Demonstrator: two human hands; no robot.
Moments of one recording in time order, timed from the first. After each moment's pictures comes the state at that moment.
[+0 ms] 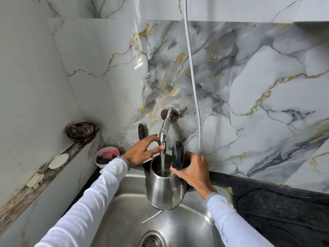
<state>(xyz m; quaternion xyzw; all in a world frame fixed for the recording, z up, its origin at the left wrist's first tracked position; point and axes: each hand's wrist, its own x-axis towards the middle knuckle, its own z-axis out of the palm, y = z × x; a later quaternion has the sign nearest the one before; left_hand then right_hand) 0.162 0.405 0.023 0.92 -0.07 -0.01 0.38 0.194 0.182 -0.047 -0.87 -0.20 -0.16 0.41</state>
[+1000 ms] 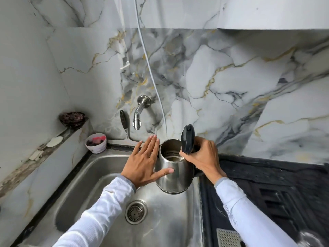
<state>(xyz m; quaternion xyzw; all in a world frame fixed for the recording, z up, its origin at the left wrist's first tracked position) 0.009 0.241 0.013 0.99 -0.10 0.14 -0.01 0.094 0.022 0.016 -0.89 -0.15 -0.20 0.39</state>
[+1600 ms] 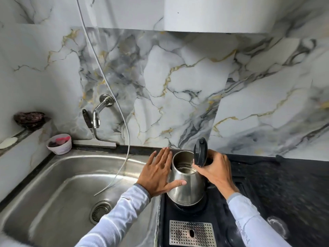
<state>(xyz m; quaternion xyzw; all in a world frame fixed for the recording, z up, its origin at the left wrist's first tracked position) 0.030 0.046 -0.023 0.98 -0.16 0.11 -0.01 0.077 -0.184 -0.010 -0.90 -0.10 -0.20 0.37</state>
